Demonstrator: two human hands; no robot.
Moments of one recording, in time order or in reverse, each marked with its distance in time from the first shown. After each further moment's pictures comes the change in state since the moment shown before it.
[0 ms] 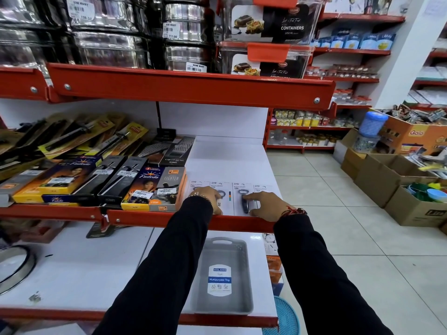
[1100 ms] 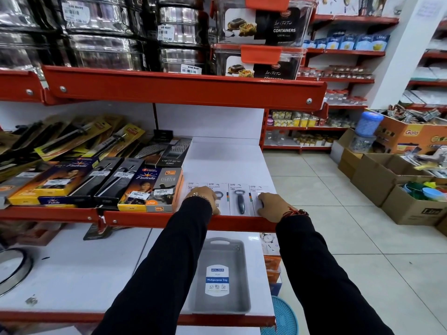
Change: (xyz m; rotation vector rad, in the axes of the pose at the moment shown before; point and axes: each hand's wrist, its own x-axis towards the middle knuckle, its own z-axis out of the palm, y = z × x) left_hand -0.001 0.006 0.003 0.008 0.025 -0.048; right_hand 0.004 0.019 0.002 -0.098 0.007 0.198
